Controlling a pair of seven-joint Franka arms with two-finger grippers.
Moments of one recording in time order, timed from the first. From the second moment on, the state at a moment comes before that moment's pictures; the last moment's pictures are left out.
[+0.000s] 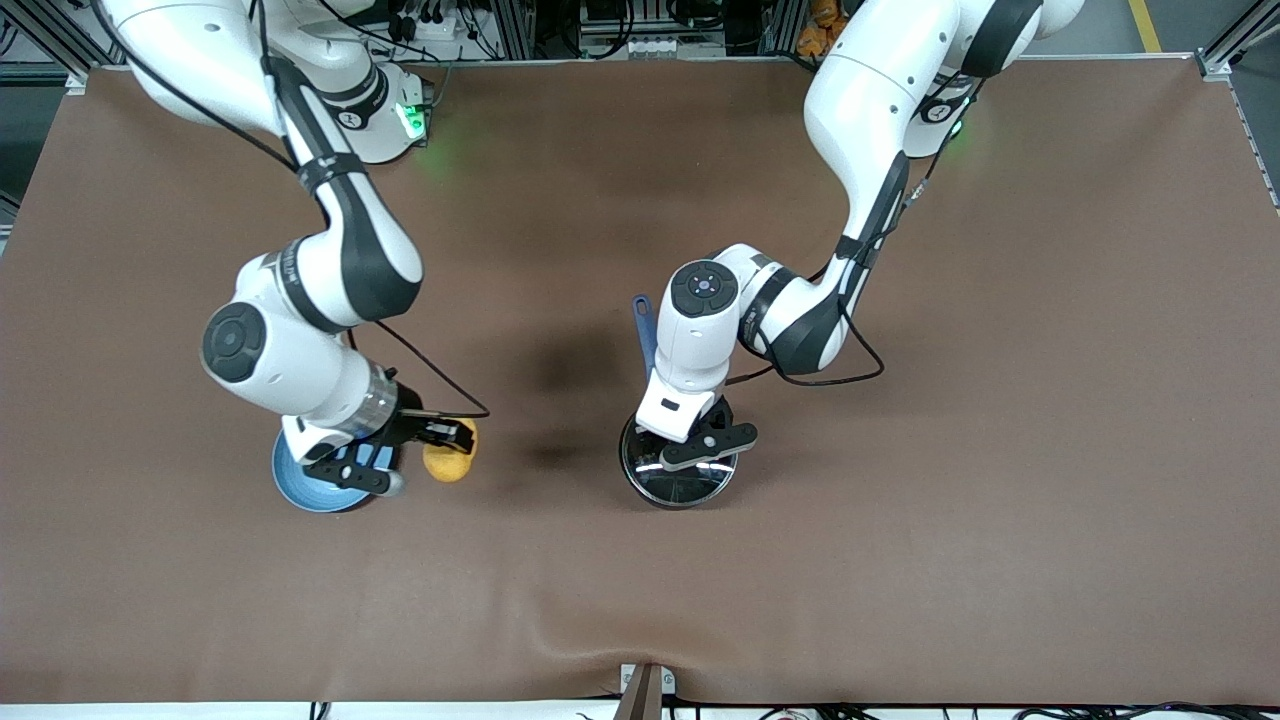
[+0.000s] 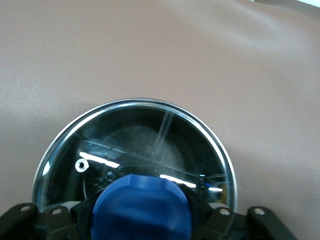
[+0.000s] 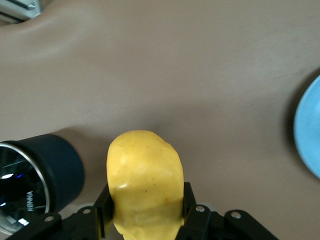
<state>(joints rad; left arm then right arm) -0.71 0.84 0.06 -1.29 0.12 2.41 -1.08 0.26 0.50 0.10 -1.57 0.22 2.20 0.46</state>
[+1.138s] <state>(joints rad) -0.50 0.43 0.06 -1.53 0.04 2.13 -0.75 0.53 0.67 0.09 -1.33 0.11 2.34 0.66</state>
